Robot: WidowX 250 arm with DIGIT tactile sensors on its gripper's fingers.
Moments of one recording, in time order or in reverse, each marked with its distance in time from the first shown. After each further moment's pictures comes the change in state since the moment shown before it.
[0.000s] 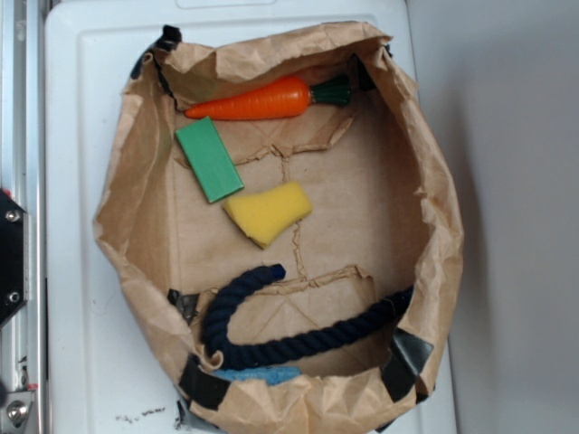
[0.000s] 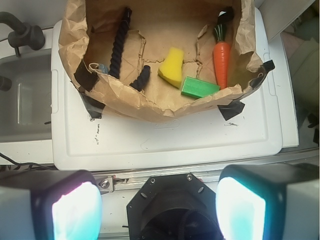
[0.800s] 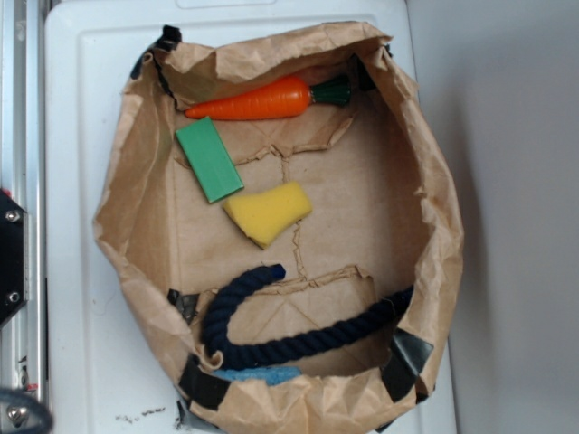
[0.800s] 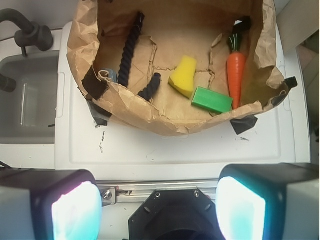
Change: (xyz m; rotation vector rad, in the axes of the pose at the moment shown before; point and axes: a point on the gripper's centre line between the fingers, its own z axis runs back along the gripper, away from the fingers) arm 0.012 -0.011 -0.011 -0.039 -0.052 -0.060
